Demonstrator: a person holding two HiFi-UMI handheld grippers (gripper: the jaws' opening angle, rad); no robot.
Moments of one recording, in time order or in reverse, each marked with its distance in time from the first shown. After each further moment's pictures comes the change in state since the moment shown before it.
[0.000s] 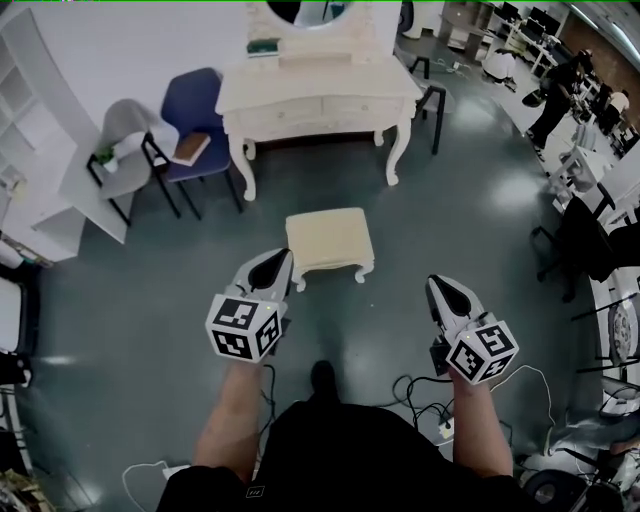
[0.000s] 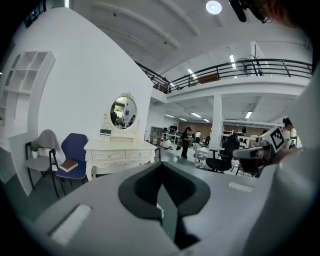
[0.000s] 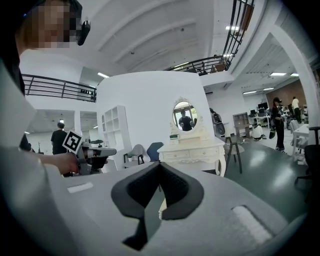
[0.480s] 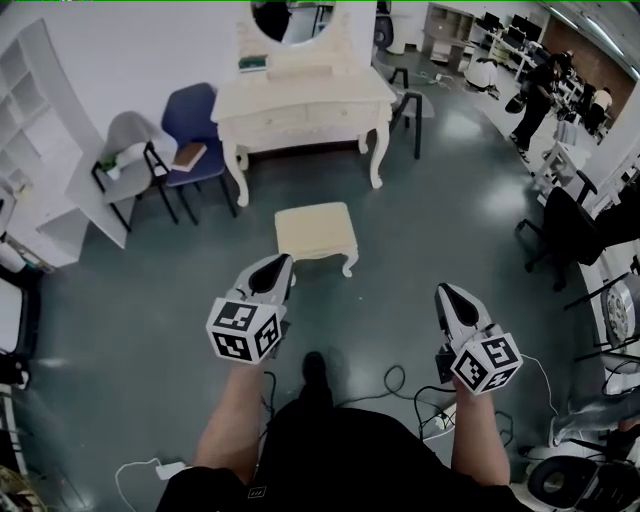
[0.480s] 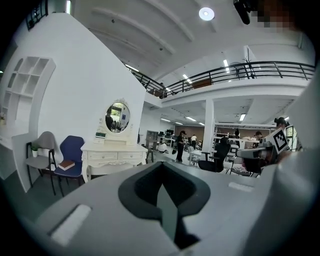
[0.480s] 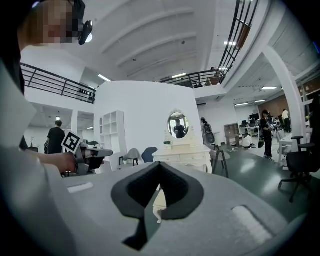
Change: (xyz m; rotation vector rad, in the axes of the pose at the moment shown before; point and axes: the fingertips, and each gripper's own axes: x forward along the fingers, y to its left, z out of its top) left arm -0.088 -0.111 -0.019 0.018 -0.051 -0.029; right arm -0.167 0.024 -0.019 -0.037 -0.086 -0.089
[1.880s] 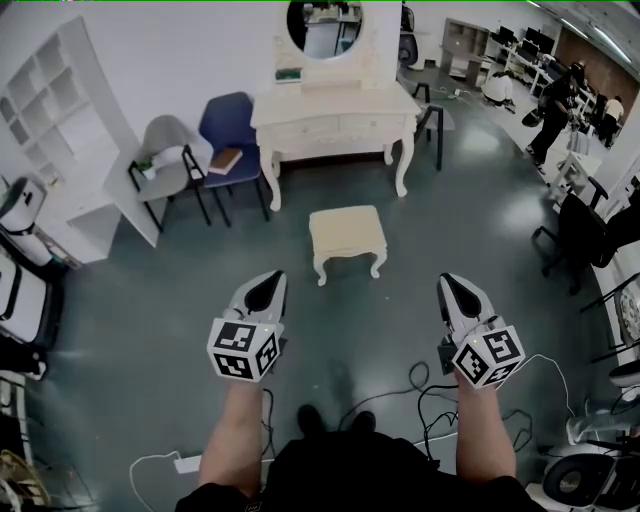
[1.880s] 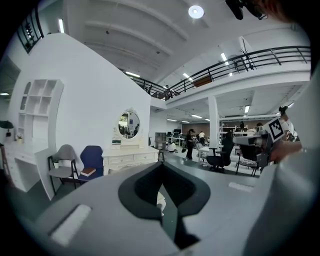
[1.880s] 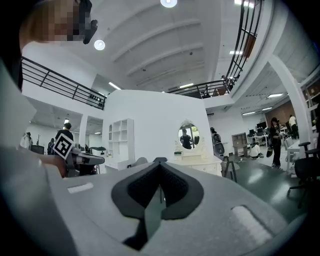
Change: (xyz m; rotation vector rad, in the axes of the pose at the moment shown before) left arm -0.158 0.026 0.004 0.077 -0.005 0.117; right arm -0.022 0.119 0.030 -0.053 -0.111 0.068
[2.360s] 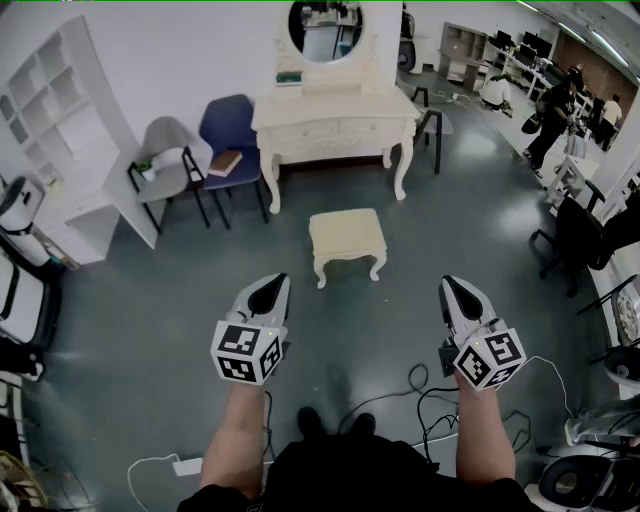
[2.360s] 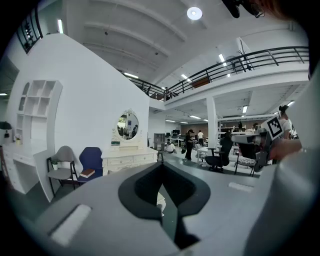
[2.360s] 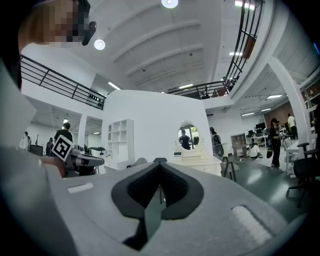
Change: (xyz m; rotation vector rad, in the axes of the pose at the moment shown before) left arm -0.010 0.002 0.000 0.009 -0.008 -0.014; right arm -0.002 0.012 0.004 0.000 -0.002 -0.009
